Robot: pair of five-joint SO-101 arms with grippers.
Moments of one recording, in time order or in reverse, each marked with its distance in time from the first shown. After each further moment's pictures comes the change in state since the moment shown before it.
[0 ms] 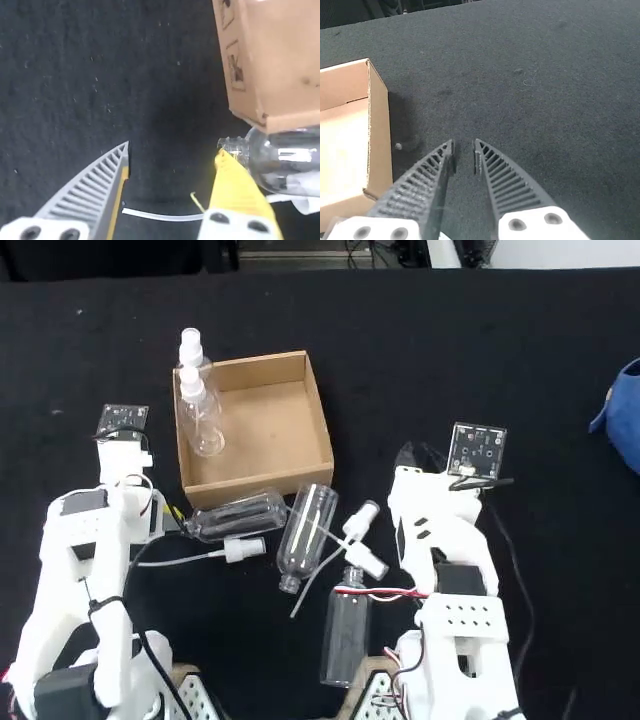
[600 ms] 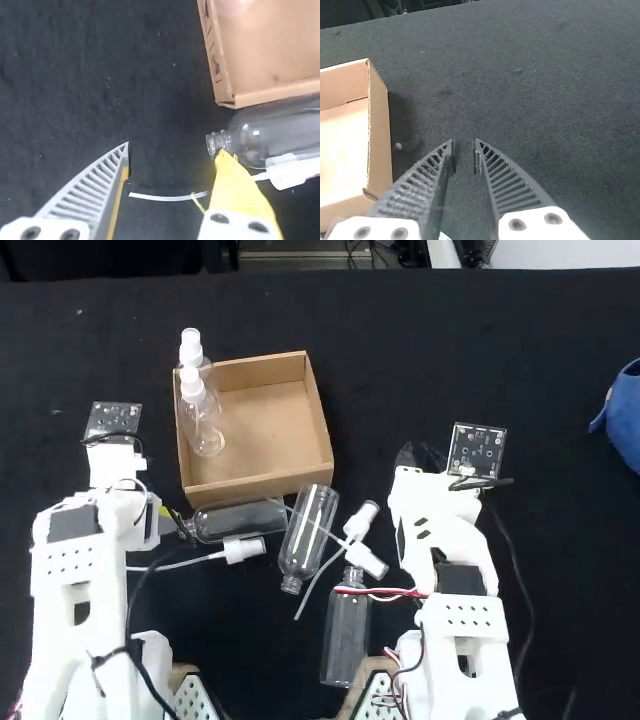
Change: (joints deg) left arm 0.2 -17.0 -0.3 11.5 0.0; right arm 0.0 0.0 0.0 0.0 0.0
